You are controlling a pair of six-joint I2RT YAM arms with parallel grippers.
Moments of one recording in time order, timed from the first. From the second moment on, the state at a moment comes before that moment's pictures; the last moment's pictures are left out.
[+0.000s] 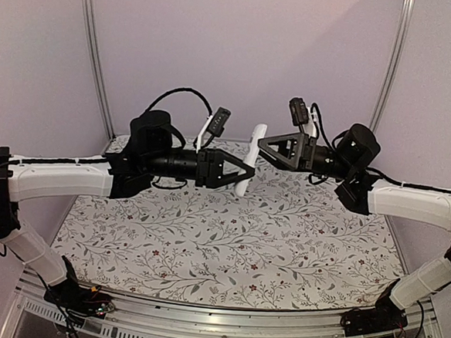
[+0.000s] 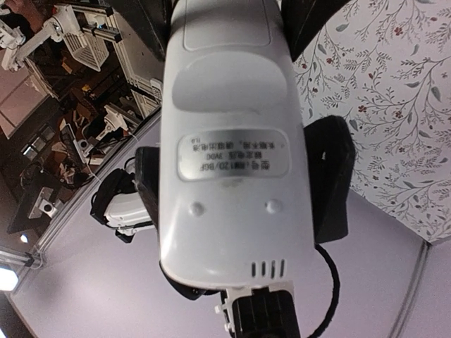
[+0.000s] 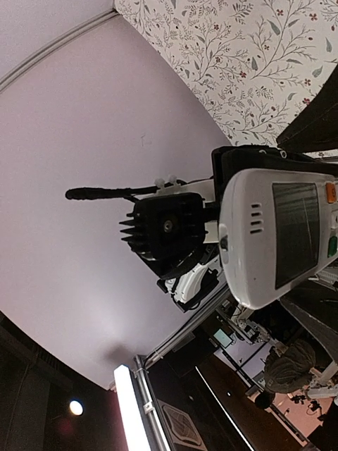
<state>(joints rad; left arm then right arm) -0.88 1.51 1.07 0.43 0.69 -0.60 0.69 1.46 0.94 0.85 -0.85 0.95</state>
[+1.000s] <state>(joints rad) -0.77 1.27 0.98 0.18 0.38 -0.52 0.68 1.49 1.08 0.27 -0.72 0.74</state>
